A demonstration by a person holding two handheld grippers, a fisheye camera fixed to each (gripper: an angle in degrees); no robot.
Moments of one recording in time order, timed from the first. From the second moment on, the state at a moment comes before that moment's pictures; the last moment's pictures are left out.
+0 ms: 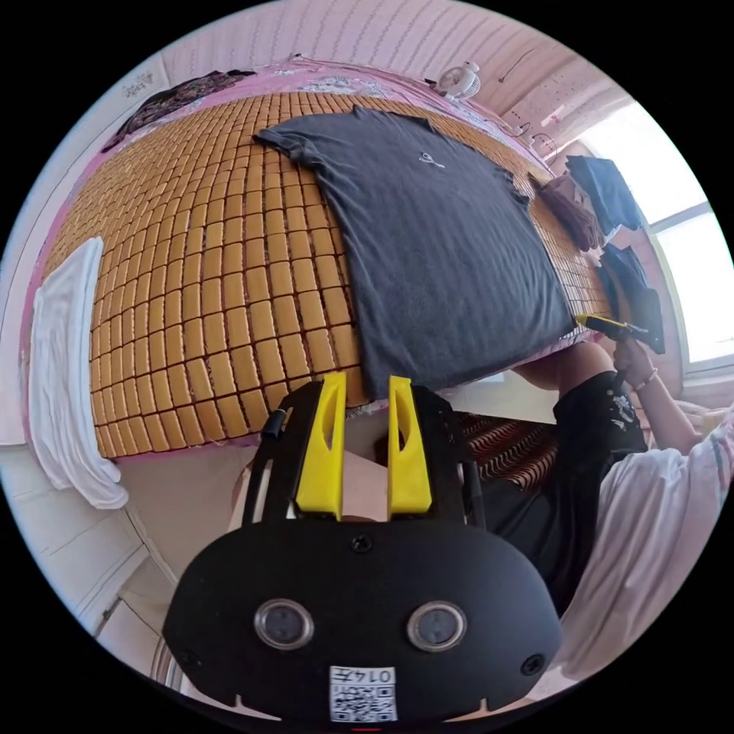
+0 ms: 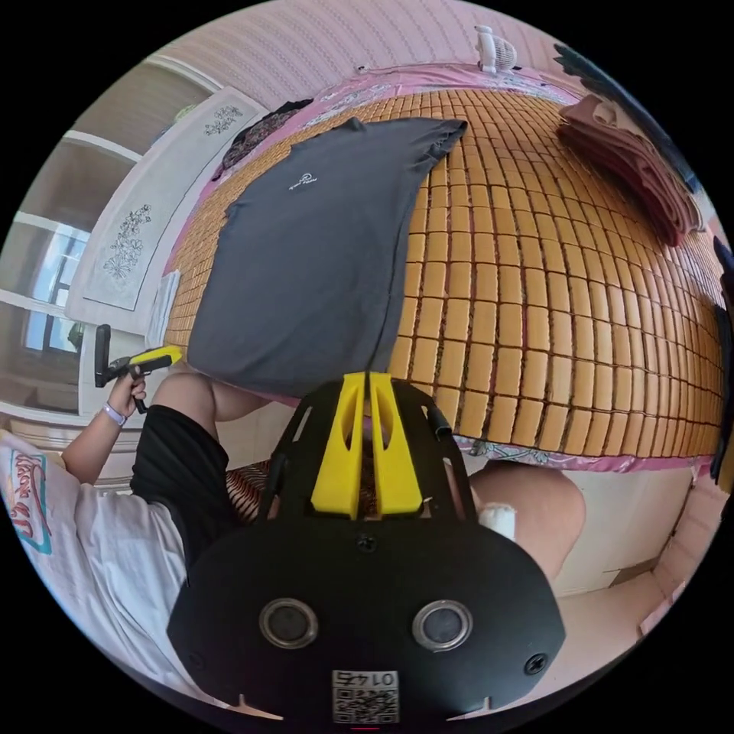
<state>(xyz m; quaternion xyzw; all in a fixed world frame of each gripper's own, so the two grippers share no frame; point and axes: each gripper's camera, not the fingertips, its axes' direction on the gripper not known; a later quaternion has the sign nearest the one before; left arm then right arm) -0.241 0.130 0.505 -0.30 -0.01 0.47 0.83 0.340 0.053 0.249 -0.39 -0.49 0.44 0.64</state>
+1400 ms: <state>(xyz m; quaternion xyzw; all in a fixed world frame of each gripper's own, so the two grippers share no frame) -0.272 0.044 0.506 -0.12 0.16 0.33 0.92 0.266 -0.080 0.355 -0.26 -0.40 0.28 0.83</state>
